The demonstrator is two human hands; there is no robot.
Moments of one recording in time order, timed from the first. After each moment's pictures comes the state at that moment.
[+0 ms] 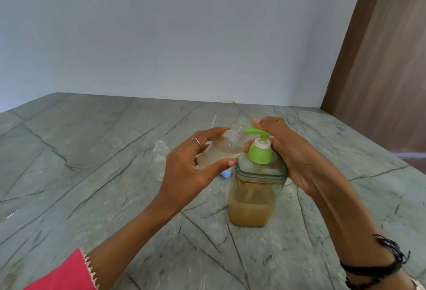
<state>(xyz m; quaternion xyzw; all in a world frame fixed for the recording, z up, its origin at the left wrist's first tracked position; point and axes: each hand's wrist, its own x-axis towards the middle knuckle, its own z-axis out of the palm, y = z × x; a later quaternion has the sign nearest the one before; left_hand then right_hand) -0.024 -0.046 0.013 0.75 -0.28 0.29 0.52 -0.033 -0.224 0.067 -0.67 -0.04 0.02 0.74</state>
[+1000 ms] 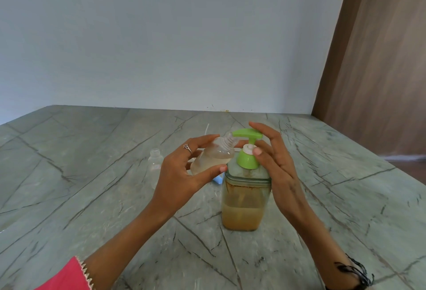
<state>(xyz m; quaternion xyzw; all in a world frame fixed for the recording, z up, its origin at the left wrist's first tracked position) -0.027 -0.046 0.017 0.75 -0.29 0.27 0.54 -0.053 -0.226 0.028 -0.70 -0.23 -0.22 0.64</state>
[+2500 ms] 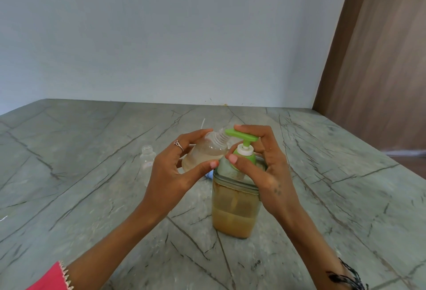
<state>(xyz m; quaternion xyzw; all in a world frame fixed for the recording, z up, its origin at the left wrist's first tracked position) -0.020 -0.045 0.012 0.74 -0.28 0.25 0.55 -0.046 -0.217 0.025 -0.71 -0.27 -0.27 0.60</state>
